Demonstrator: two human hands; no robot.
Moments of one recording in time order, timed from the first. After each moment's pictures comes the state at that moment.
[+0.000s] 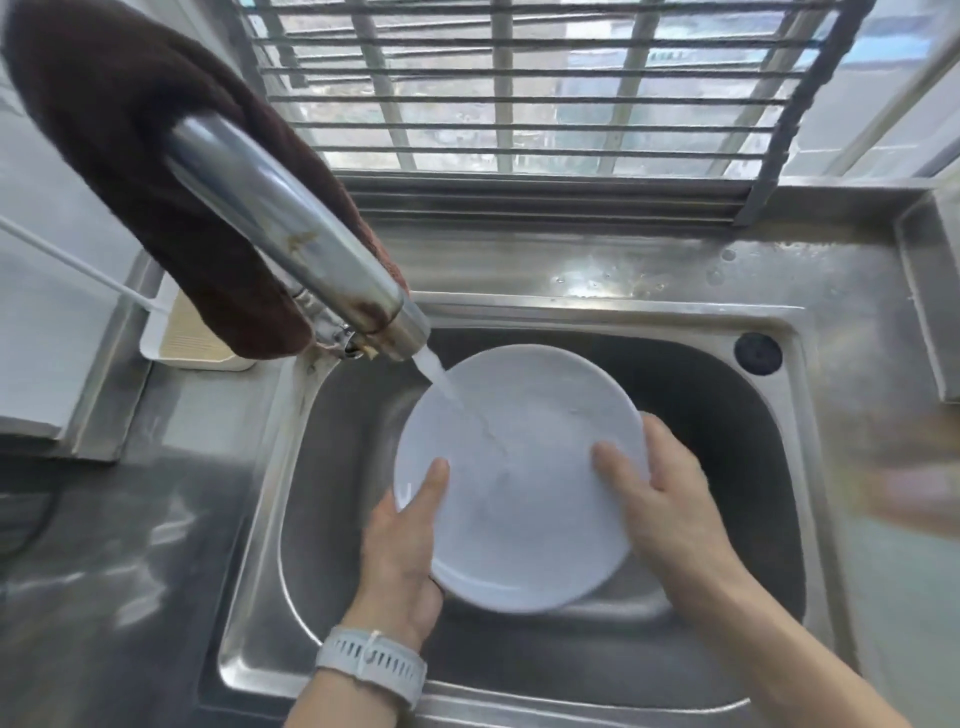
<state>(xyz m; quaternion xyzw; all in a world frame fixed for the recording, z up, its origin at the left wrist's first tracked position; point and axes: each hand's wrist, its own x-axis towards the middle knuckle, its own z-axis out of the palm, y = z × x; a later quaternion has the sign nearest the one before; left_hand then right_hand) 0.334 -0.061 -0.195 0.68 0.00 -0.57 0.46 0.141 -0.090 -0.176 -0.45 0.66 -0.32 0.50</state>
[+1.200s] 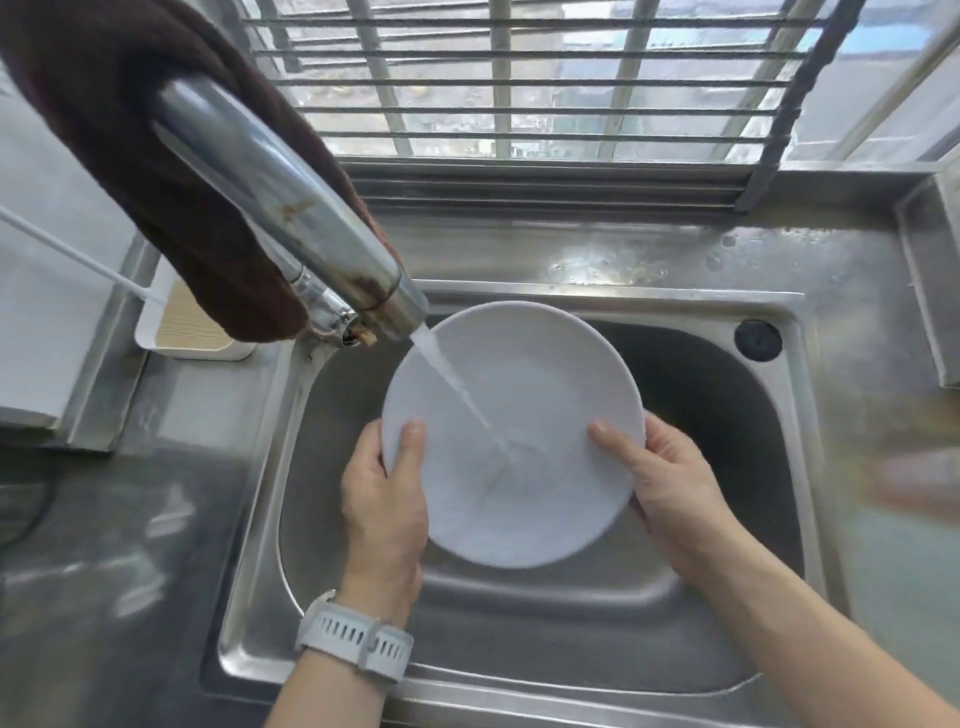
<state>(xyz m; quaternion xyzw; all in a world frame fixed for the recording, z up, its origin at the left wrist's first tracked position) 0.344 -0.072 -0.182 0.72 -0.20 -0.46 0.48 0.133 -0.102 -0.196 -0.25 0.59 -0.37 0.67</state>
